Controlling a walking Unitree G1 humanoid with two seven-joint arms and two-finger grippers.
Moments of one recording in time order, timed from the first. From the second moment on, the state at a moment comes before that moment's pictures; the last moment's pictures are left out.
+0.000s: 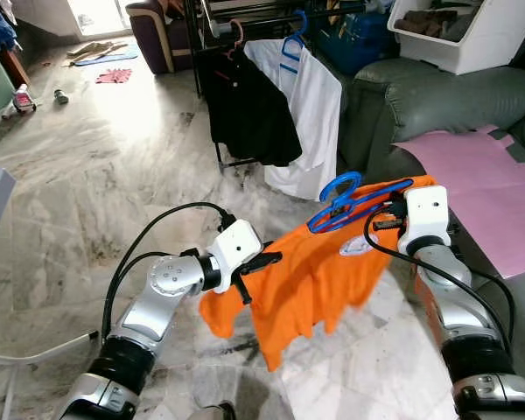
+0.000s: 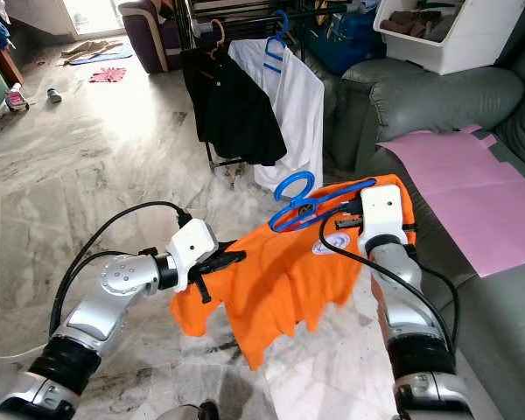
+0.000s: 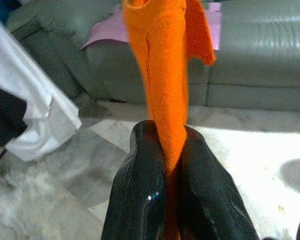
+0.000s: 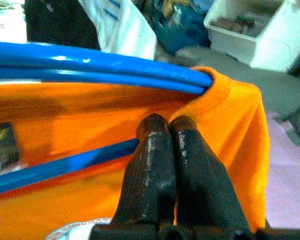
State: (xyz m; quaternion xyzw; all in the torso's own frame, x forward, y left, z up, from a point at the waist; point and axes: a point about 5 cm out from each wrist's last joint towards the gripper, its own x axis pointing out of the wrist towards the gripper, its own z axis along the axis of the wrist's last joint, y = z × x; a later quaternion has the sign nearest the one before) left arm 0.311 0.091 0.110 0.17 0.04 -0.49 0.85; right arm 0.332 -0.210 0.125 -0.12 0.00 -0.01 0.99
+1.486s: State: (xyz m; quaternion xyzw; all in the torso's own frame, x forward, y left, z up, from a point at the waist) left arm 0.334 0.100 0.097 0.13 0.08 -0.39 0.91; right arm 0.267 -0.145 0.096 -0.13 0.07 0.26 0.95
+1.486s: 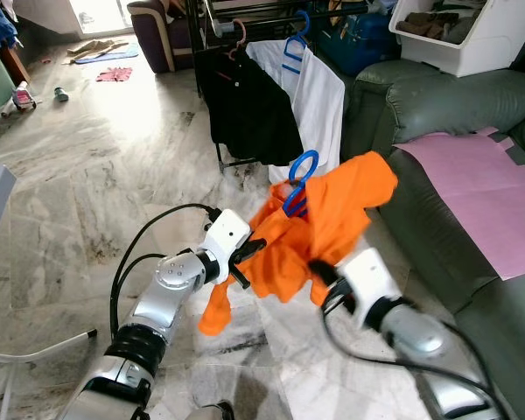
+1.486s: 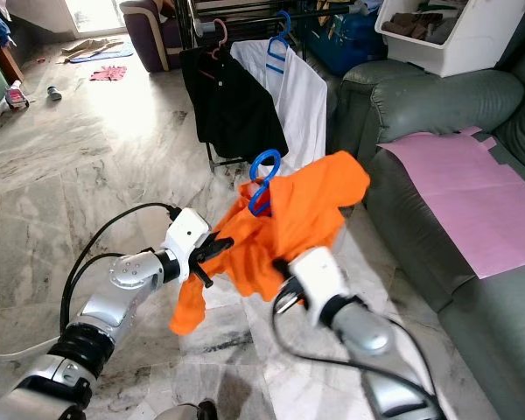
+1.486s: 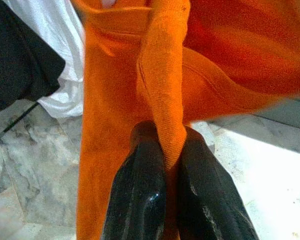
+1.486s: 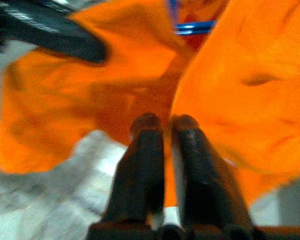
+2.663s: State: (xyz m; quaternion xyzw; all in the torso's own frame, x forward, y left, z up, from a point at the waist) left arm 0.321 0.112 0.106 0.33 0.02 -0.58 0.75; right arm 0.271 -0.238 0.163 -0.36 0.09 0.42 0.83
